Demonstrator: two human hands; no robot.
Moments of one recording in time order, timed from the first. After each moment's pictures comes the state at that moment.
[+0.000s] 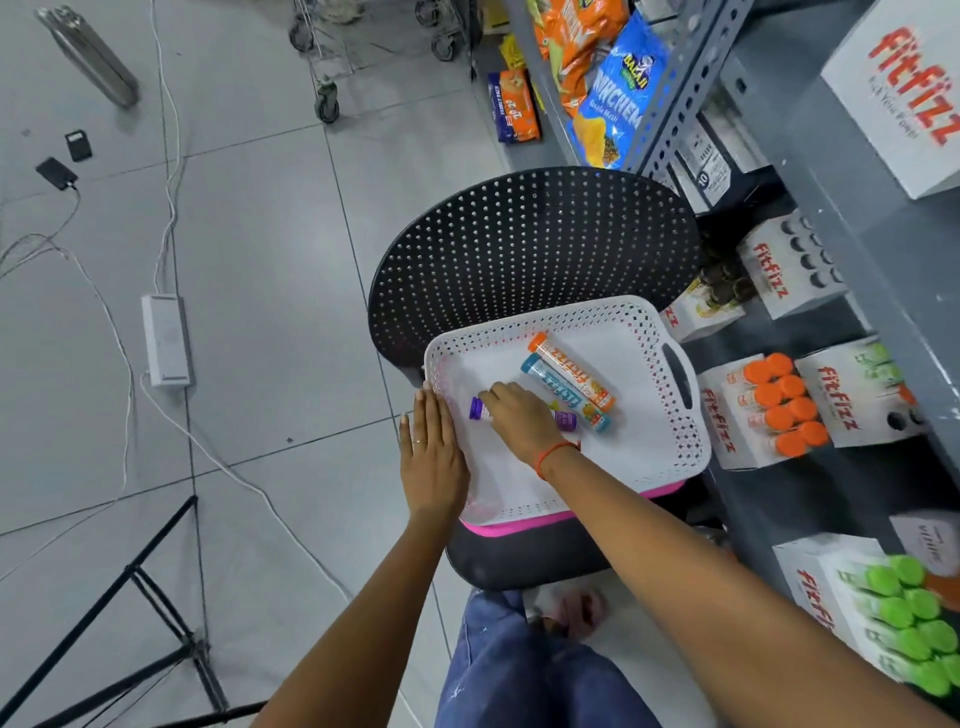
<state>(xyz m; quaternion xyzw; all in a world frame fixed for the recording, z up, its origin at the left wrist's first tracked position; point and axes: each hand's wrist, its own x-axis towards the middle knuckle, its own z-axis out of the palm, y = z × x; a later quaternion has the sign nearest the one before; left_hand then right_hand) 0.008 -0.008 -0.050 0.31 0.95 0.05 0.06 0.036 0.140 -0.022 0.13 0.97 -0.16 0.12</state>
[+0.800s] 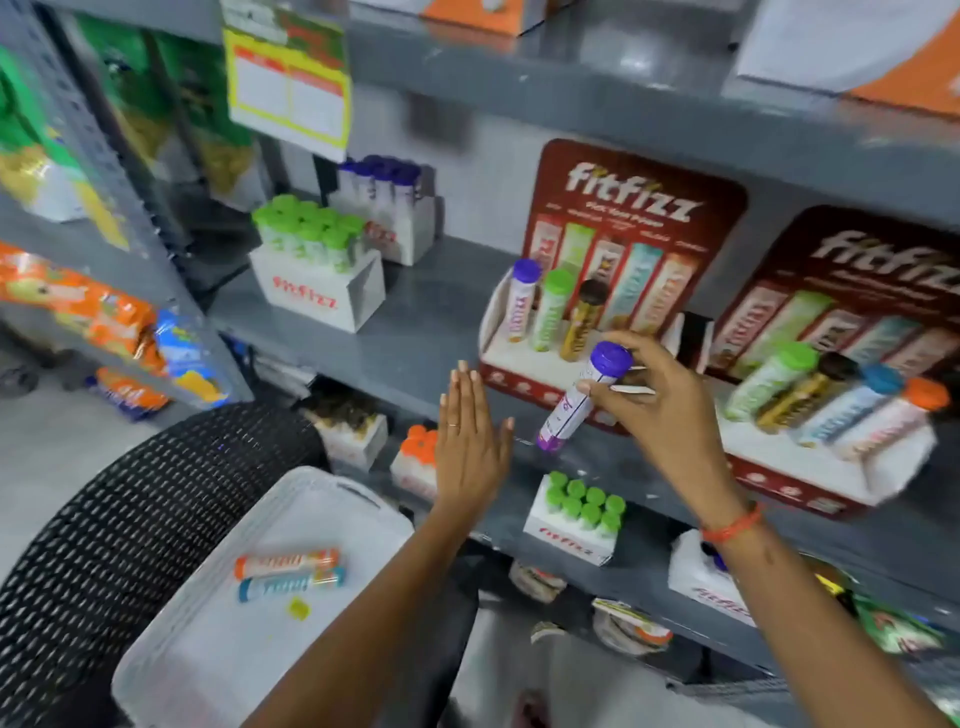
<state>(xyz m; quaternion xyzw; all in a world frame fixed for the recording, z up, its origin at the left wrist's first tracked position) 0.246 0.253 0.150 0.72 0.63 0.27 0.04 0.413 0.208 0.309 0.58 0.65 -0.21 -0.45</state>
